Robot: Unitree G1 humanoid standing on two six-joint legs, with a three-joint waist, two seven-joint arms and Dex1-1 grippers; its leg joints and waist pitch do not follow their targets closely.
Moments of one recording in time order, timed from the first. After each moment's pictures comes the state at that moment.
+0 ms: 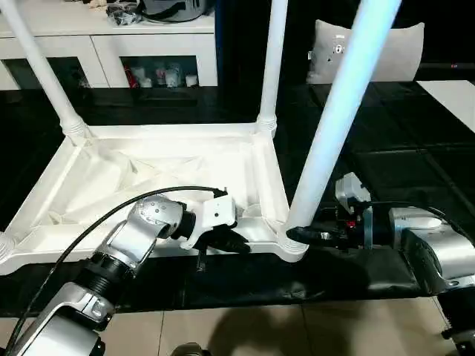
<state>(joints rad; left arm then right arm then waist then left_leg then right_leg) -0.56 0.39 -0.41 0.44 -0.01 0.11 -1.26 -0.37 -0.55 0.13 0.20 0.32 0.39 1.24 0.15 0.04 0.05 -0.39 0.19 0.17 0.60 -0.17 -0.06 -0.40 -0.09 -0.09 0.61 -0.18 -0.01</state>
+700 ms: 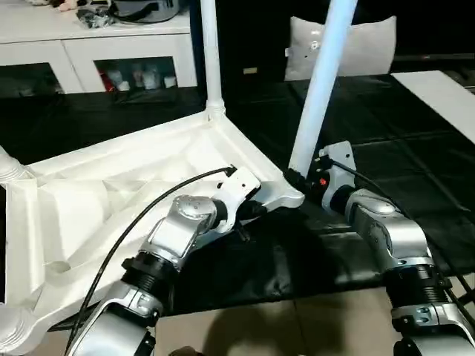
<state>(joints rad) -0.60 0.11 -0.28 0.46 0.03 0.43 -0.71 -0.49 -0.24 -0.03 0.32 0.20 0.46 0.50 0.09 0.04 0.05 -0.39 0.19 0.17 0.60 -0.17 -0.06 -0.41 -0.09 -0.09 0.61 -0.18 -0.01</state>
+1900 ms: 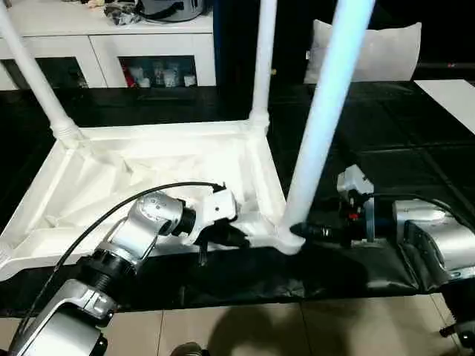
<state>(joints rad) -0.56 0.39 -0.40 0.43 -0.01 0.14 -1.26 -0.40 -0.57 0.13 0.24 0.30 0.39 1.25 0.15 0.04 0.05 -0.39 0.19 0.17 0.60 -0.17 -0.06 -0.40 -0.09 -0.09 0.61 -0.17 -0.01</state>
